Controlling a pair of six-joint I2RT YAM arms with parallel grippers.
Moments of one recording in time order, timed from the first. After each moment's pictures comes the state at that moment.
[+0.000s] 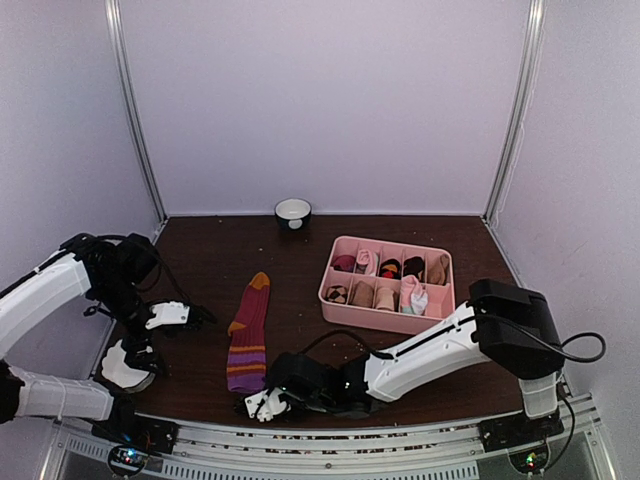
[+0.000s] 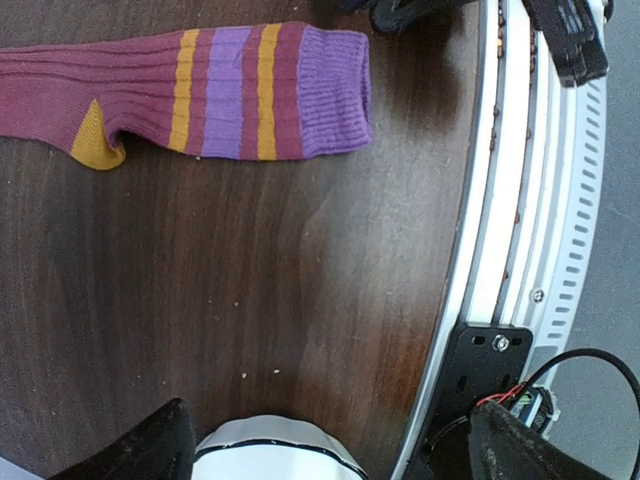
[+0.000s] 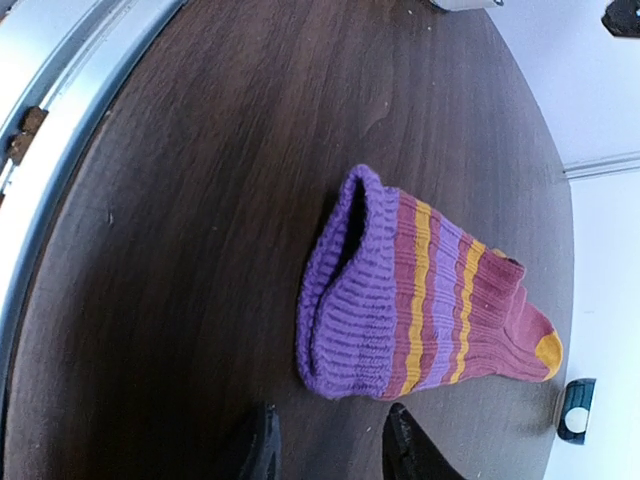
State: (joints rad) left arm -0.36 1.08 0.91 -1.33 0.28 1.03; right arm 1.41 2.09 1.22 0.16 0.27 -0.76
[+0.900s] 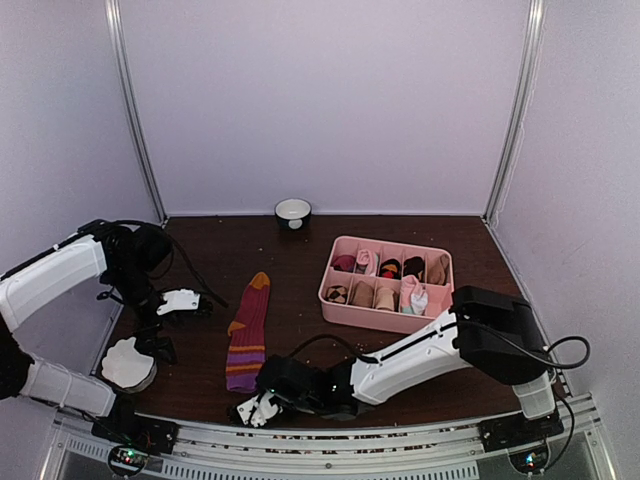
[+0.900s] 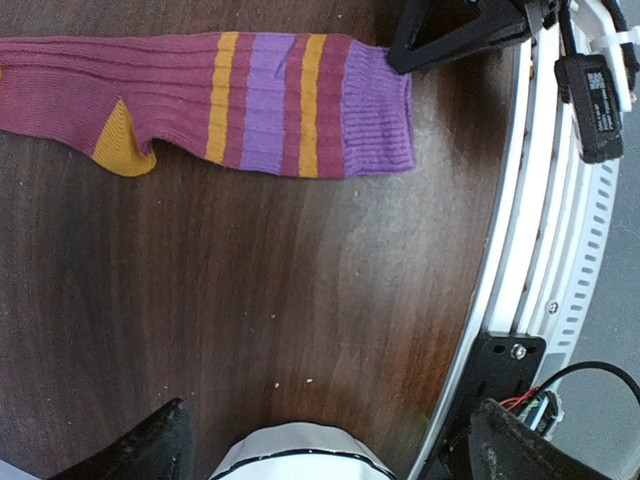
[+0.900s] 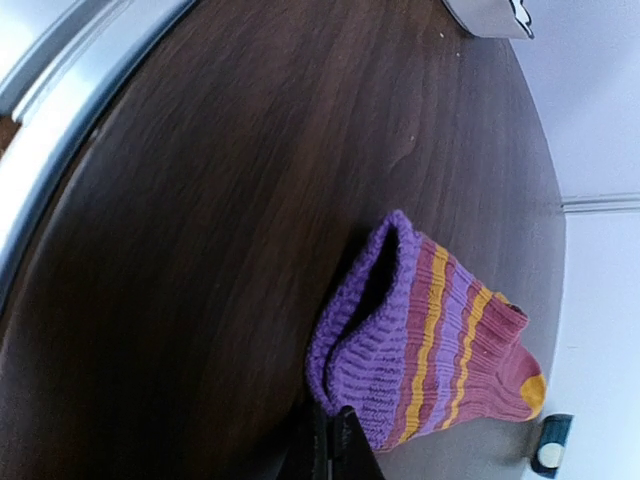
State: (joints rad) left arm -0.36 1.24 1.01 -1.31 0.27 1.00; right arm 1.41 2.18 1.30 0.19 0.28 -0.95
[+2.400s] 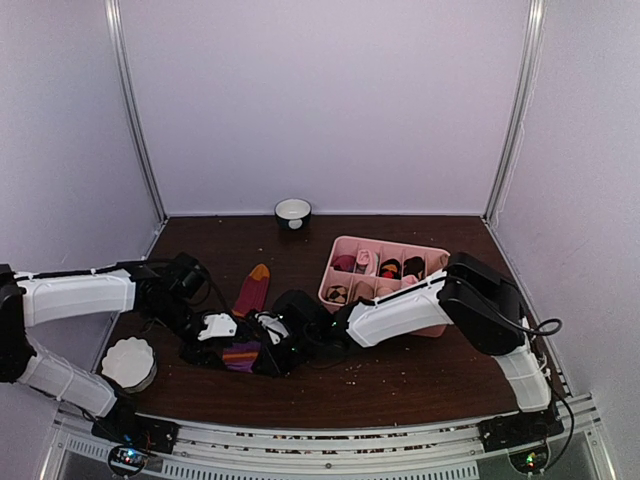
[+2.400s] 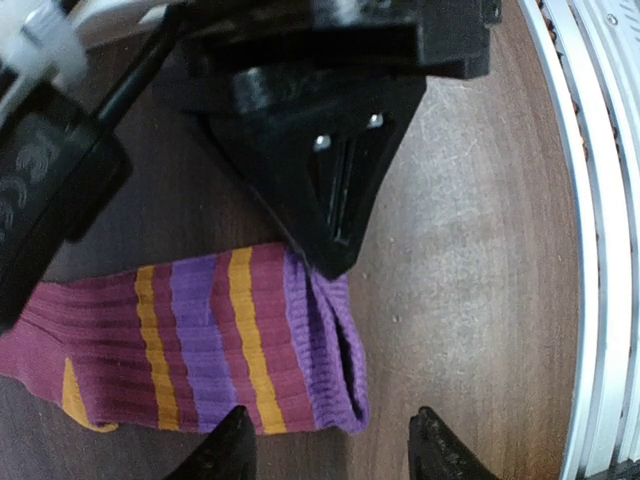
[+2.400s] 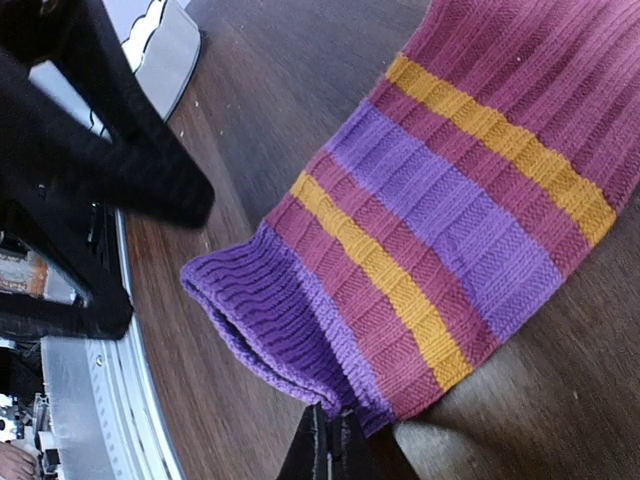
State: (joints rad) left arm -0.58 1.31 0.74 -0.70 0.40 0.99; right arm 1.14 2.26 1.47 0.07 -0.40 0.55
